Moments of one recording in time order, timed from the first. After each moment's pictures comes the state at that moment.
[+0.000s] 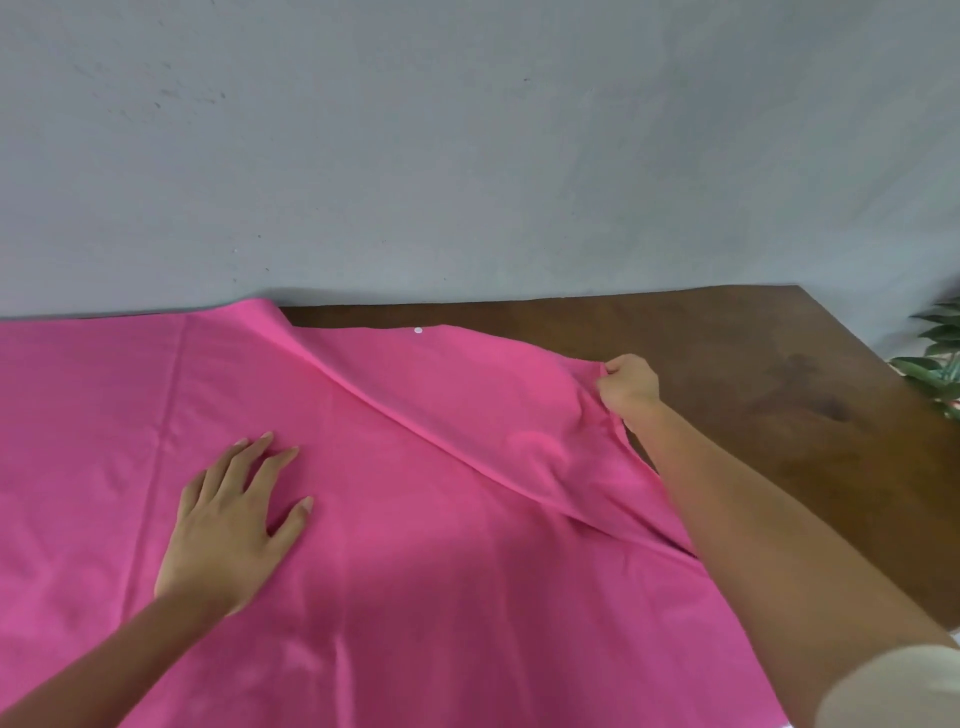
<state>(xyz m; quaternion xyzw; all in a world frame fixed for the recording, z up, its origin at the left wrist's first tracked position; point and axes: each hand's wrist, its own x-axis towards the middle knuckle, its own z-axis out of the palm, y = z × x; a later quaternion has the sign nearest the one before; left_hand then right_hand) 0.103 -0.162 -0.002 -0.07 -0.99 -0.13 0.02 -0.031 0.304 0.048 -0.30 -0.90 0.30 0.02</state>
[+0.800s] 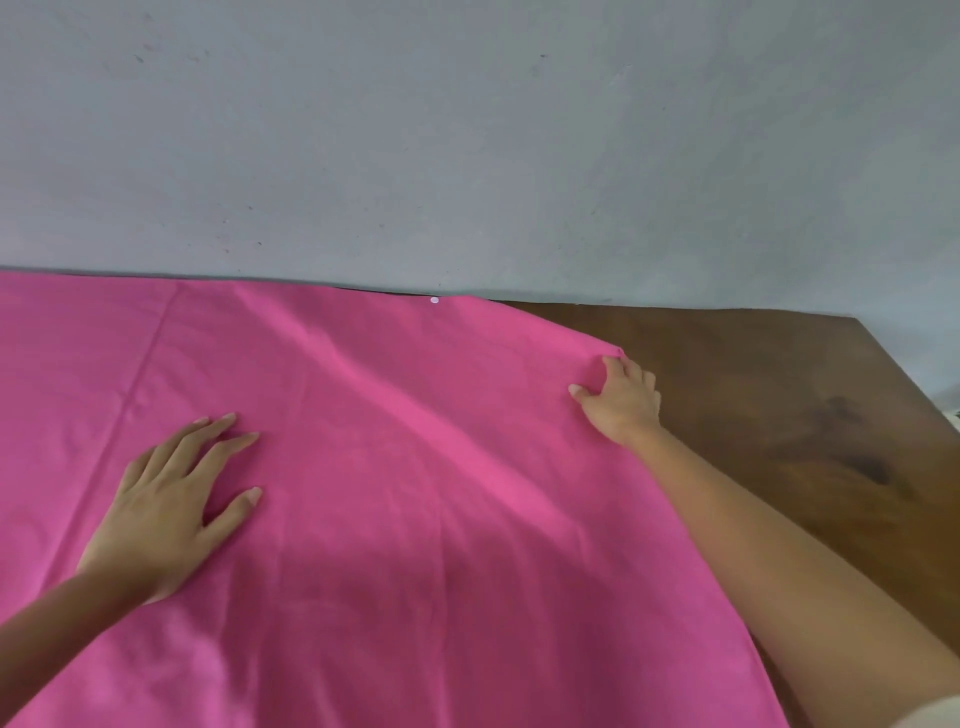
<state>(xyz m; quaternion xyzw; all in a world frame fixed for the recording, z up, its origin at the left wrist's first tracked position) 0.102 -0.154 0.002 -0.06 -0.99 -0.14 0.03 -0.064 0.336 0.026 -0.12 -0.98 0.13 -0.05</state>
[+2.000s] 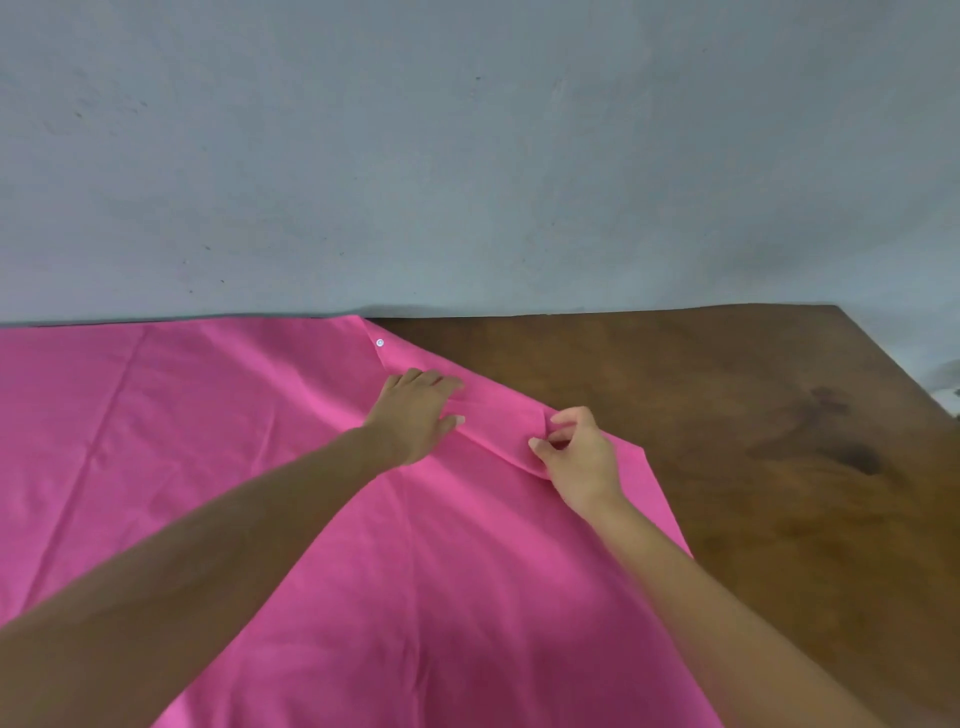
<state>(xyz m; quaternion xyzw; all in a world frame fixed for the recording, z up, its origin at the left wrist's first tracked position) -0.056 0.071 0.036 -0.21 -0.97 -0.12 -0.04 0.009 0.302 0.028 -0.14 -0.89 0.42 0.01</state>
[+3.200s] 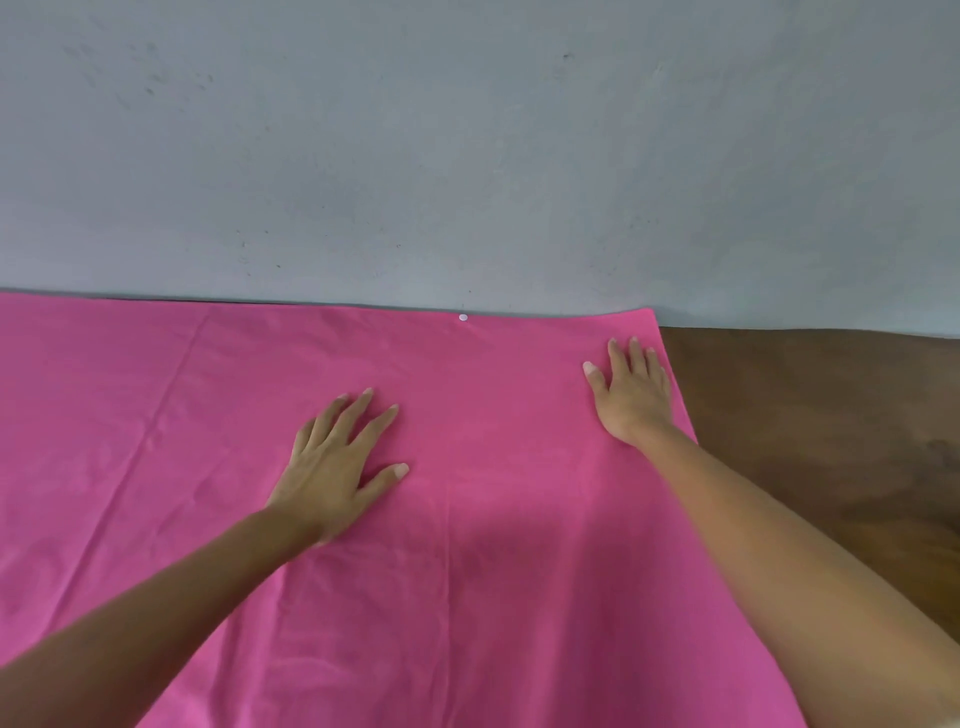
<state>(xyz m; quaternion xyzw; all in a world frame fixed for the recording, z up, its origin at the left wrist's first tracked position) 0.009 -0.042 -0.003 -0.08 -0.99 -0.12 -0.03 -0.140 0.331 -0.001 -0.05 -0.99 0.08 -0.07</state>
